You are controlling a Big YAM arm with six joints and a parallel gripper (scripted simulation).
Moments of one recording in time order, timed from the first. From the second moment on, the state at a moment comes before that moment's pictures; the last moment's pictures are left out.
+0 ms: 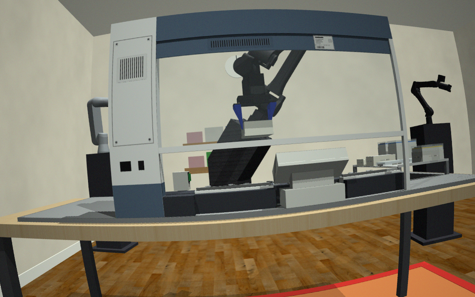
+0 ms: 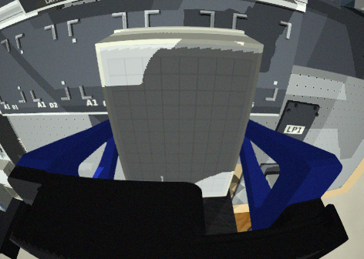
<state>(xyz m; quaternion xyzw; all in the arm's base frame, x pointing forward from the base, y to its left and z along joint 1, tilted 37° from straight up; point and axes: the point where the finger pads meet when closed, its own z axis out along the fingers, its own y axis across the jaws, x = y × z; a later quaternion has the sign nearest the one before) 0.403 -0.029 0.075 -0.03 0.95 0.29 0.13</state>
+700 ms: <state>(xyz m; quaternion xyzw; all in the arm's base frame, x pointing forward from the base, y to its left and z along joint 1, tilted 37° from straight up) 0.411 -0.012 0.051 -0.03 0.95 0.29 0.14</state>
